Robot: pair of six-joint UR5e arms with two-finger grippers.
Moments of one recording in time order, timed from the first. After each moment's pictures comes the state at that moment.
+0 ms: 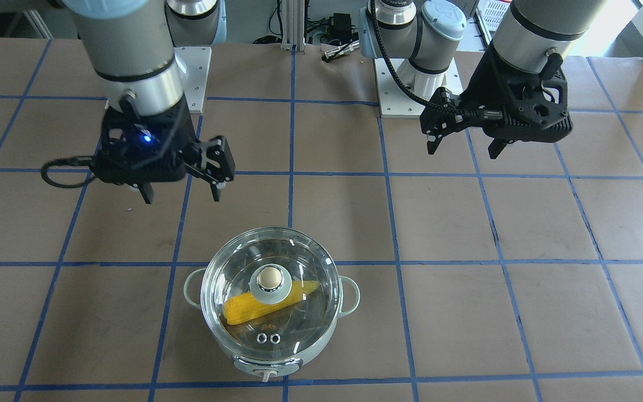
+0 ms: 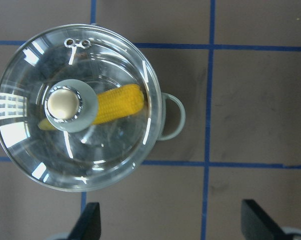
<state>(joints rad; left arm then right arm) -1.54 -1.63 -1.42 -1.65 1.54 0.07 1.72 -1.42 1.44 -1.76 -1.58 0.12</state>
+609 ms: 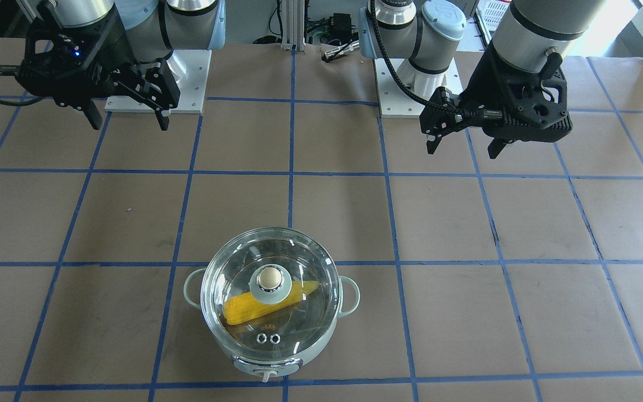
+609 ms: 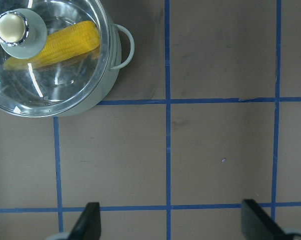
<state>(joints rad) -1.54 -1.63 -1.42 -1.65 1.54 0.07 1.61 -1.61 1.52 -1.53 -1.58 0.06</state>
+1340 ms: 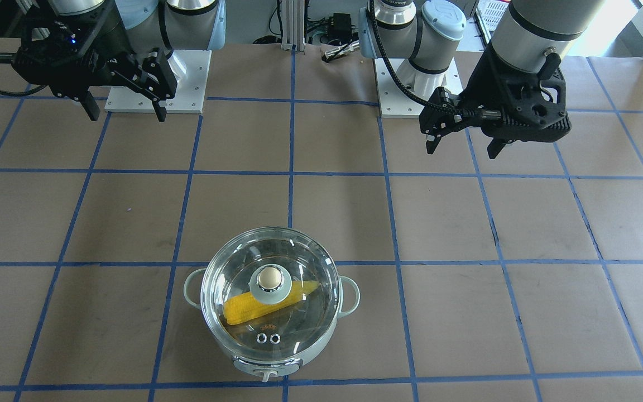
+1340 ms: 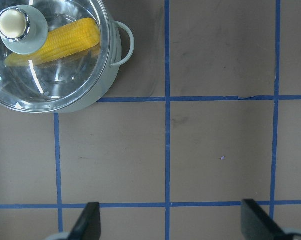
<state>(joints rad) -1.54 -1.63 -1.42 -1.65 1.54 0.07 1.61 -1.62 1.52 -1.53 -1.58 0.03</state>
